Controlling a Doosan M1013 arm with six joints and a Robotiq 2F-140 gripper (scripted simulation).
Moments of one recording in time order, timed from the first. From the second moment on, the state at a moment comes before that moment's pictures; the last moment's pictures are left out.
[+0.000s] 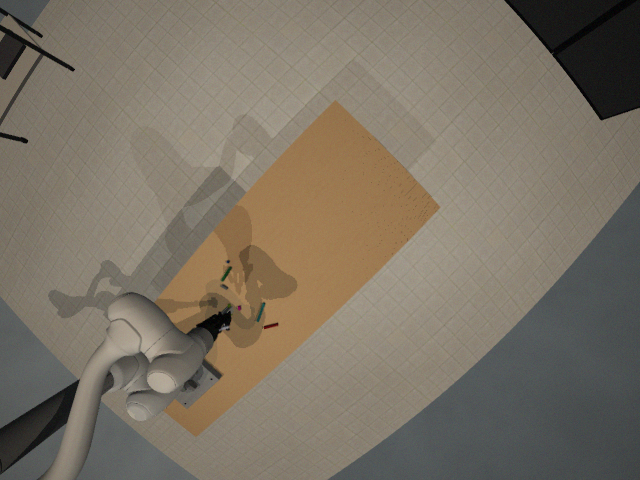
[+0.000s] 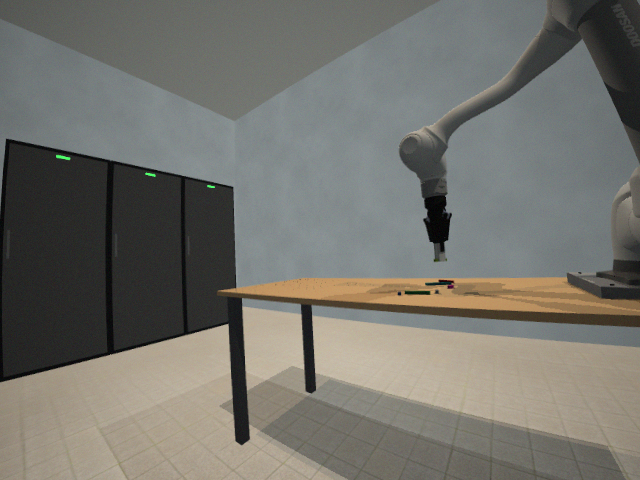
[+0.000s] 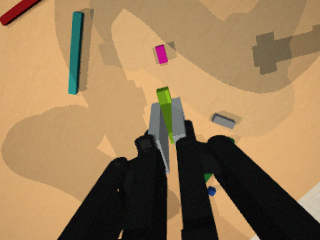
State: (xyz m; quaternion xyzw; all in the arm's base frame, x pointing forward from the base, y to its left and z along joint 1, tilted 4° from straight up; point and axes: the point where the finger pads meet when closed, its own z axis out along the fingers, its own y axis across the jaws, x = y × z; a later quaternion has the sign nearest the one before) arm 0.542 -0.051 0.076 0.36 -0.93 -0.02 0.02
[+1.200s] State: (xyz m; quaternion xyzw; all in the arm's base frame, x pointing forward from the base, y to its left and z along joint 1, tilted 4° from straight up) arm 0.538 -0.047 0.004 0.36 -0.93 -0.02 0.02
